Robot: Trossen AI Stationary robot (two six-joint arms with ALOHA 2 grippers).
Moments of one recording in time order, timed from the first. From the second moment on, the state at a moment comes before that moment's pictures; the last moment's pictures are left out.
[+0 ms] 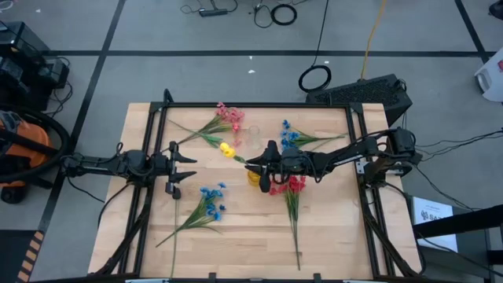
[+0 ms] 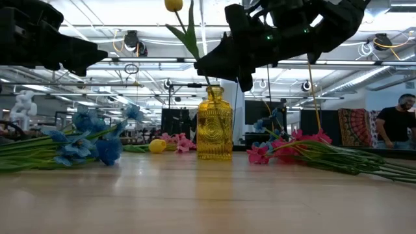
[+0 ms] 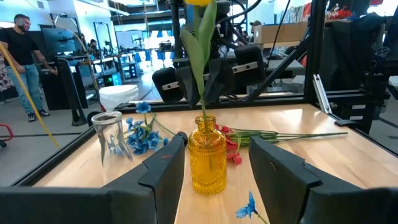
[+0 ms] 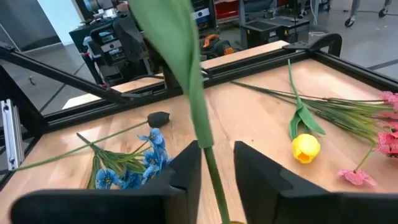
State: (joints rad) left arm -0.09 0.01 0.01 0.04 -0.08 0.09; right arm 0.02 1.69 0.81 0.67 0.15 0.29
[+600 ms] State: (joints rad) left arm -0.09 0.01 0.01 0.04 -0.08 0.09; right arm 0.02 1.23 0.81 0.08 0.28 0.36
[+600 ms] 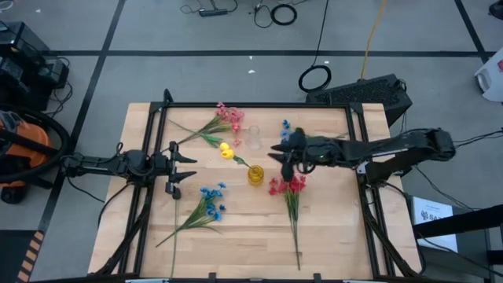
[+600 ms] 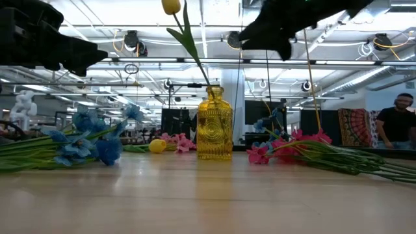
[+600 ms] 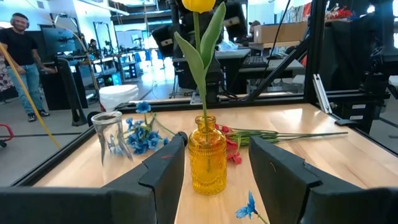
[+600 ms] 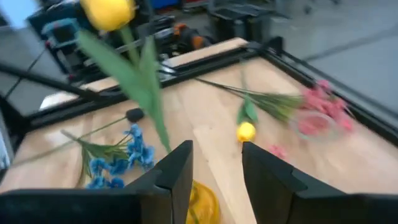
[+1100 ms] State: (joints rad) left arm -0.09 0.01 0.01 0.04 -0.08 0.08; right arm 0.14 1.07 0.81 -0.67 0.17 1.14
